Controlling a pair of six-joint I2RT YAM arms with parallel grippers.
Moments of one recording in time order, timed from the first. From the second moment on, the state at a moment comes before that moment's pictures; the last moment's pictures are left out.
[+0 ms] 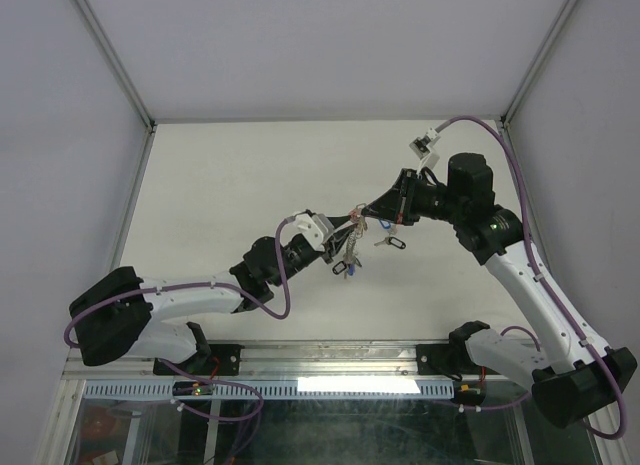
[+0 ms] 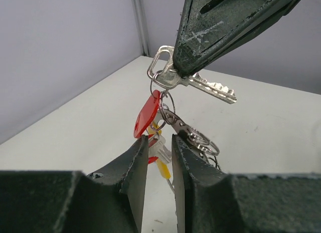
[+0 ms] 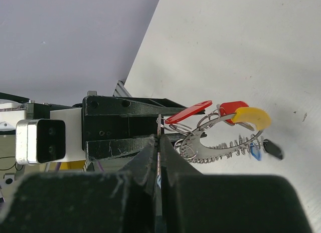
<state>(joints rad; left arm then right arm) -1.05 1.31 0.56 0.95 -0.10 0.13 0.41 1.01 1.06 -0.44 -0.66 0.65</state>
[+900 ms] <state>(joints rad) -1.05 1.32 0.57 0.96 -0.08 0.17 0.41 1.01 1.06 -0.41 -0.68 0.66</state>
